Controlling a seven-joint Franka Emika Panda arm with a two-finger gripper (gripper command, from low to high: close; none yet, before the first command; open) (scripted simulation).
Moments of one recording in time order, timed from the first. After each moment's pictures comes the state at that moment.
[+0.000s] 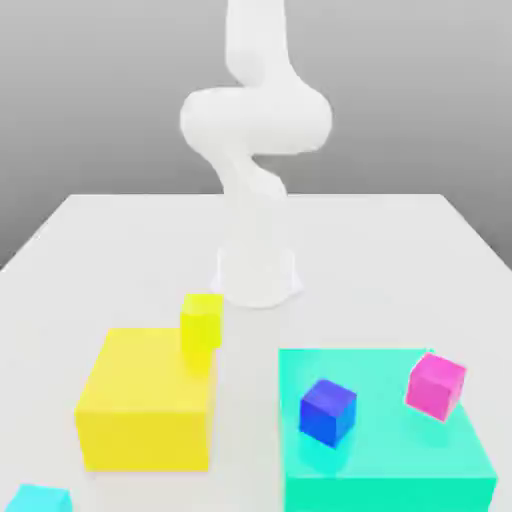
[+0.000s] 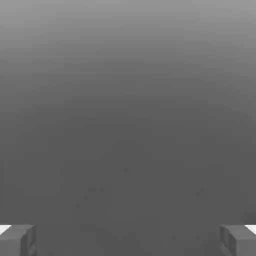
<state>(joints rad) -0.01 -0.71 -0.01 -2.29 -0.02 2.32 0.79</state>
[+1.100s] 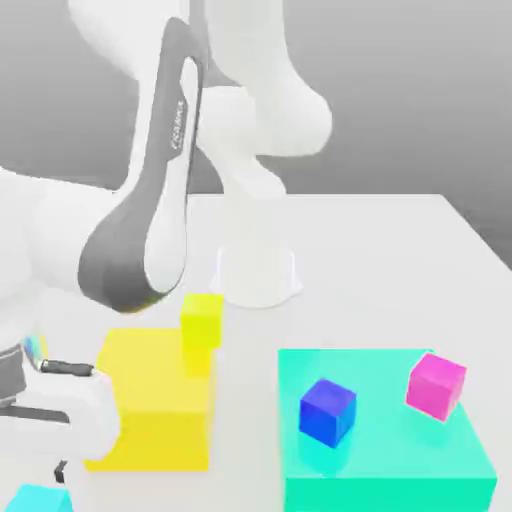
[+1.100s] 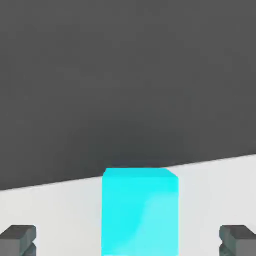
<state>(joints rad) -0.28 0.50 -0.13 -2.11 0.12 2.60 0.43</state>
